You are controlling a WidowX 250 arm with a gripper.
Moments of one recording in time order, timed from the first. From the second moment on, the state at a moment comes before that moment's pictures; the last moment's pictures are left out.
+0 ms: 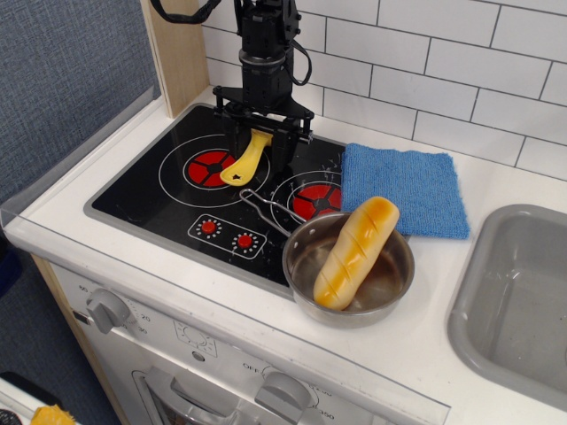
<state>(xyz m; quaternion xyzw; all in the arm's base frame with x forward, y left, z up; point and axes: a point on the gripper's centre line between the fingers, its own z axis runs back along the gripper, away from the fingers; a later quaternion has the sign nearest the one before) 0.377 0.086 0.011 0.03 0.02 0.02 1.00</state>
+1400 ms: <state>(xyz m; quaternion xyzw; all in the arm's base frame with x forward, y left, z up) 0.259 0.192 0.035 0.01 -0.05 0.02 1.00</state>
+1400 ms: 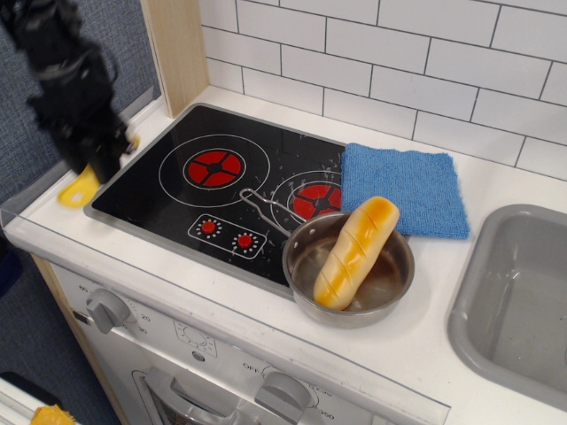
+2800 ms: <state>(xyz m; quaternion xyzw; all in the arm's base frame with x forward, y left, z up) 0.241 0.155 0.084 0.04 -0.09 0.01 1.00</state>
